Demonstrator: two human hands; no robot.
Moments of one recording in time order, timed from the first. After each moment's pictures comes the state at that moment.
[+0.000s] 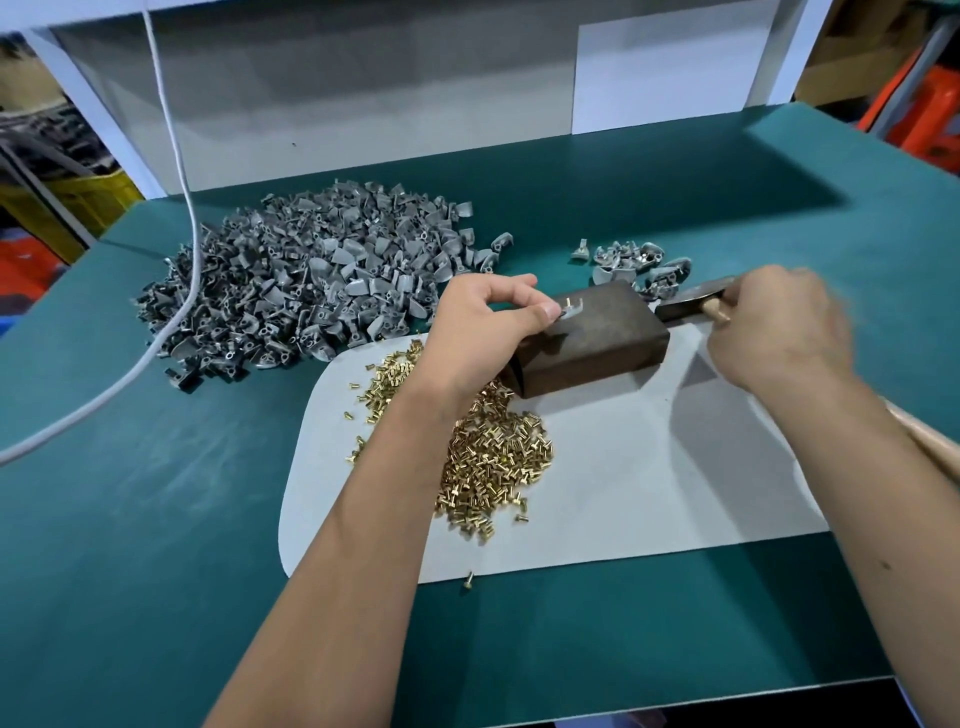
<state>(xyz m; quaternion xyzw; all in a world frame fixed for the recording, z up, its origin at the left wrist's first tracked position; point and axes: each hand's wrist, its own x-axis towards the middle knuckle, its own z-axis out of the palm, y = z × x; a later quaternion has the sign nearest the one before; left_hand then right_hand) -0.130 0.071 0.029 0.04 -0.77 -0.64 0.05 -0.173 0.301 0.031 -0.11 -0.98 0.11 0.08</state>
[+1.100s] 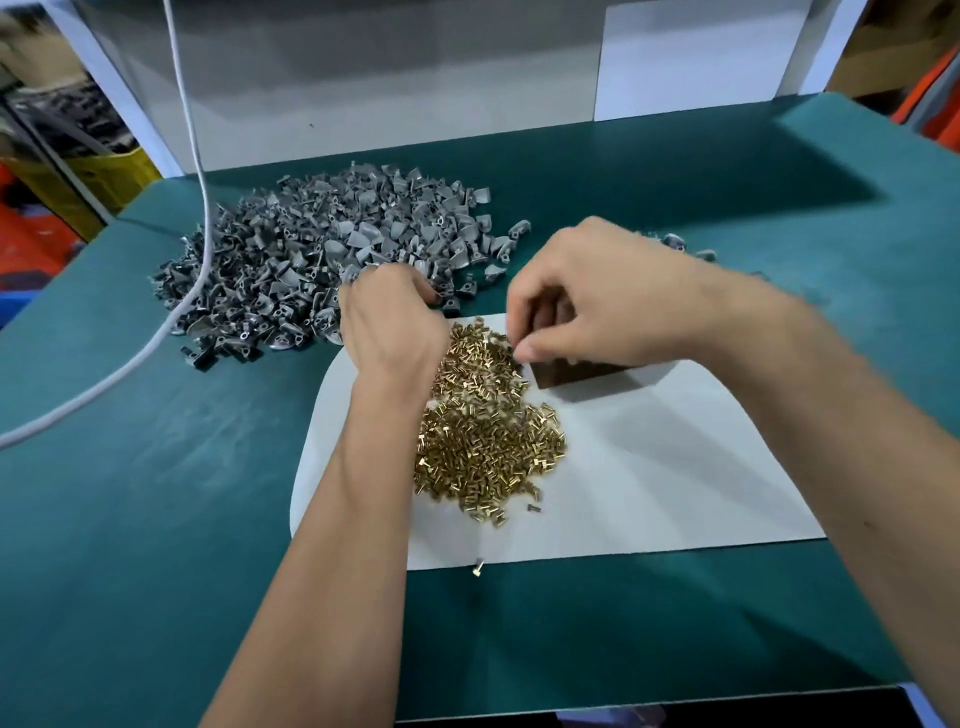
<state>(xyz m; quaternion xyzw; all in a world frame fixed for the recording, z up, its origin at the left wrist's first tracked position) -0.139 0.010 0.012 0.26 -0.91 -0.26 0.21 -0.154 0.206 0.093 0.45 -0.87 0.20 -0.06</state>
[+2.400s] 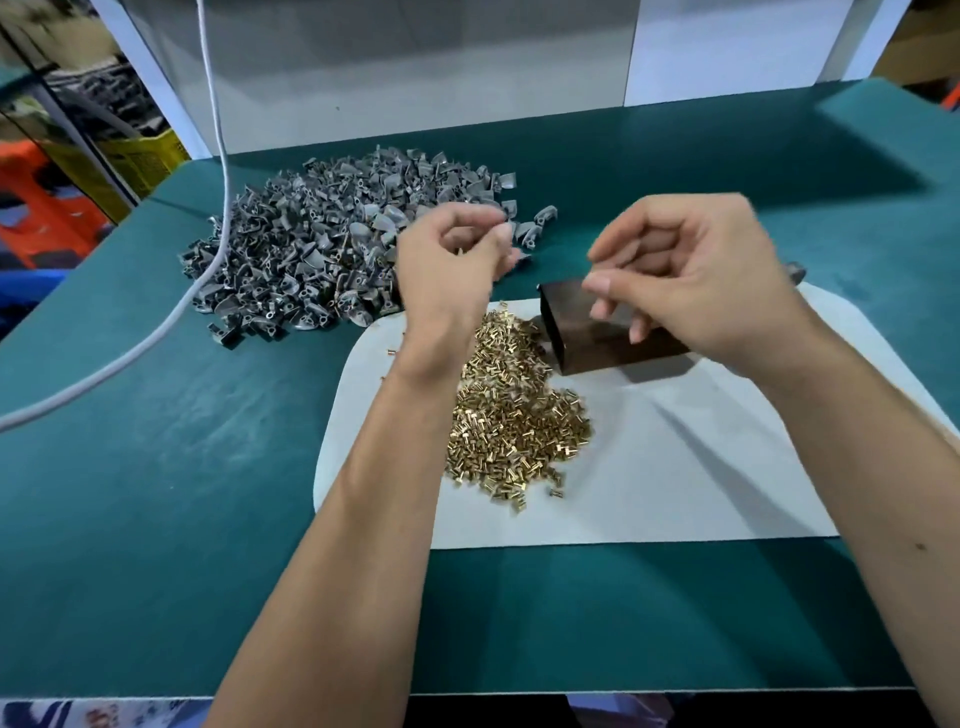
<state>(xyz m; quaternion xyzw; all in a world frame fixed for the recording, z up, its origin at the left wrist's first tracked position) -0.136 0.037 0.035 0.14 -0.67 -0.69 0.25 -0.159 0.233 0.048 0.30 -0.74 0.60 0.00</state>
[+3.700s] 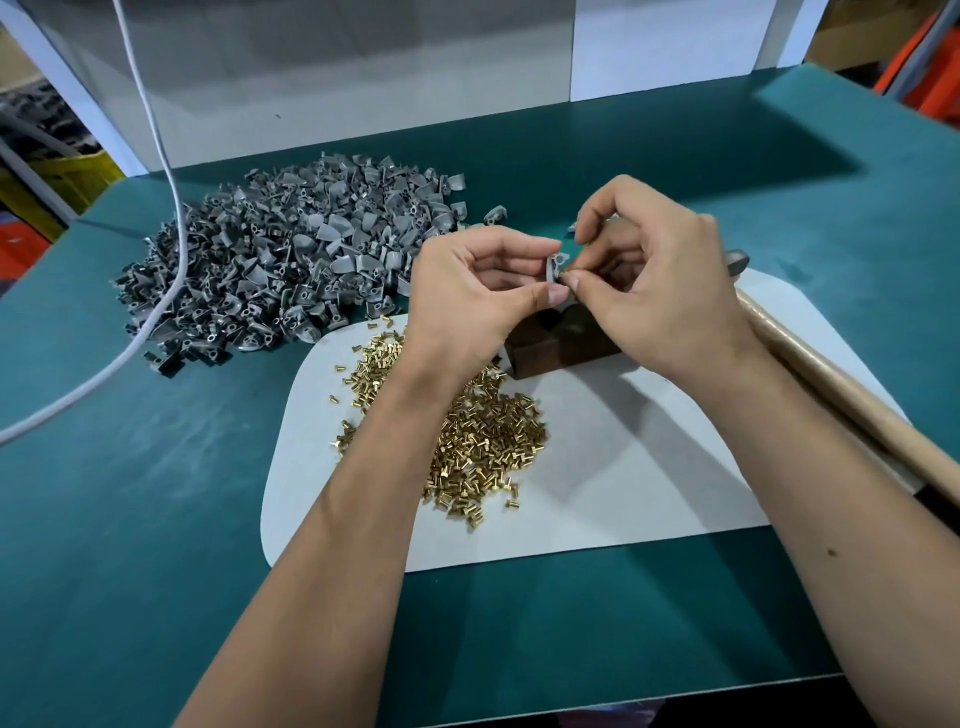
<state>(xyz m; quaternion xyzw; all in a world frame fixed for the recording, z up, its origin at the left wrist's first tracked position) -0.140 0.070 0.019 -0.07 -0.73 -0.66 0.15 -0.164 0.242 0.031 0.28 -0.81 0.47 0.20</state>
